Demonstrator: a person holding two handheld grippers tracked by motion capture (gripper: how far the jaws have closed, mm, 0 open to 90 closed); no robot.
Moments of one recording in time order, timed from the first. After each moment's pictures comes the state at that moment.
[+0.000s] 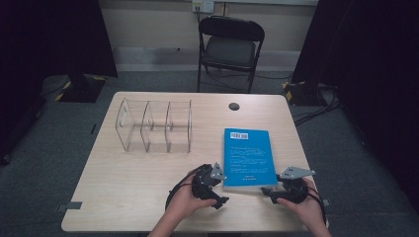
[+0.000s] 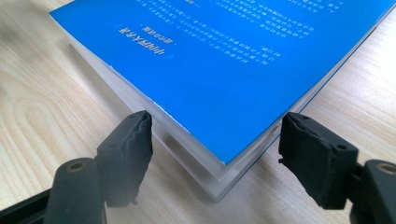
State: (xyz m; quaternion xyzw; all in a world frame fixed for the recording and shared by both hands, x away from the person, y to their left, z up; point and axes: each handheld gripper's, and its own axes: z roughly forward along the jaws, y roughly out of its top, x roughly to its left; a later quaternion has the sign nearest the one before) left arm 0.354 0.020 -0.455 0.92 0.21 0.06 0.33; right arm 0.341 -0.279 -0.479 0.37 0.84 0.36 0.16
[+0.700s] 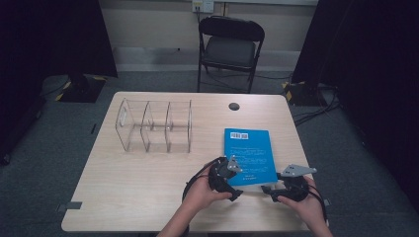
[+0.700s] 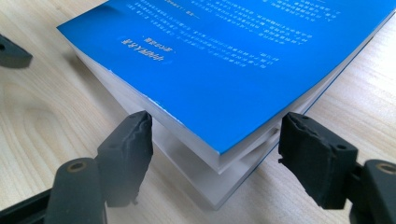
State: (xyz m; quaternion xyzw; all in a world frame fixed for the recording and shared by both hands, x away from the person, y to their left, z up) left arm 0.373 -0.021 -0.452 0.92 0.19 0.05 0.34; right arm 0.344 -0.279 -0.472 0.37 0.84 0.37 0.15
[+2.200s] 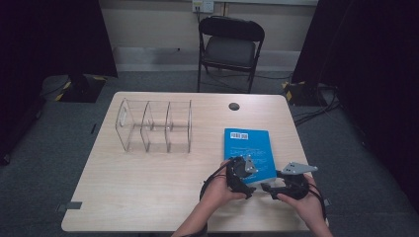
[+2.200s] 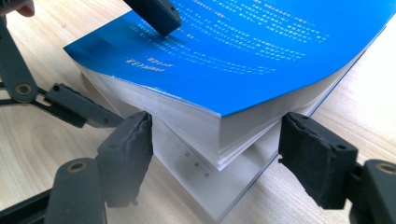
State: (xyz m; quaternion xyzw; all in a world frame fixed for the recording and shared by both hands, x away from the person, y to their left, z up) left arm 0.385 -0.065 -0.467 0.92 0.16 0.11 0.35; right arm 0.346 -0.277 -0.466 0.38 0.83 0.38 0.16
